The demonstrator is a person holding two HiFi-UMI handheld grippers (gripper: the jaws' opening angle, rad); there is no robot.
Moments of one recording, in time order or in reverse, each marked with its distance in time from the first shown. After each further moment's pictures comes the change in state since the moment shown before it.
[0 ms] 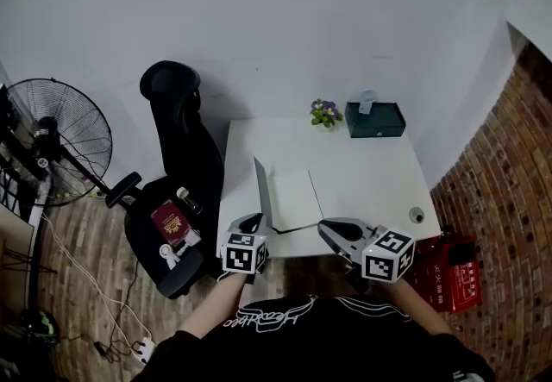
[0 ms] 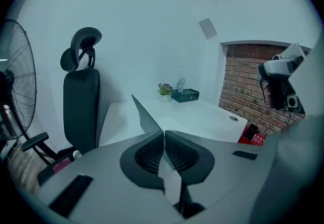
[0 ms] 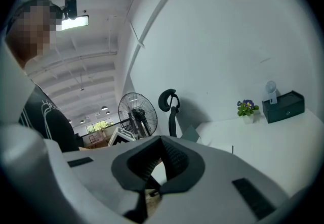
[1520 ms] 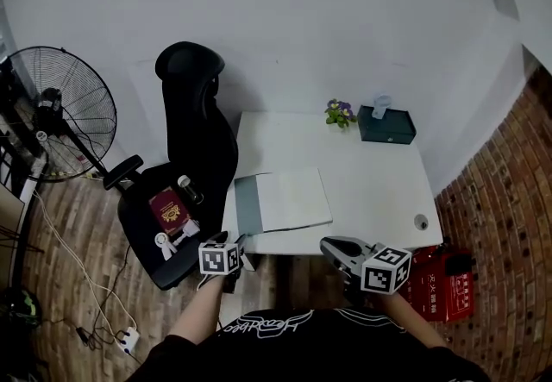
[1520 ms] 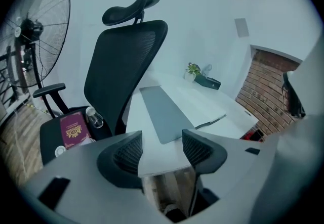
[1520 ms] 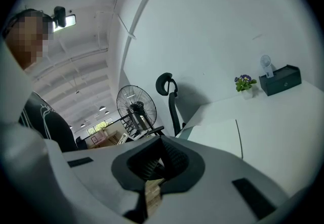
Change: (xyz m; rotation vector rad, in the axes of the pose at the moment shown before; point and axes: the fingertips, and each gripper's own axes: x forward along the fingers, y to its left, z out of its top) left arm -0.011 0.097 -0.143 -0.284 0.145 0.076; right arm 0.019 0.012 -0.067 0.119 0.088 -0.008
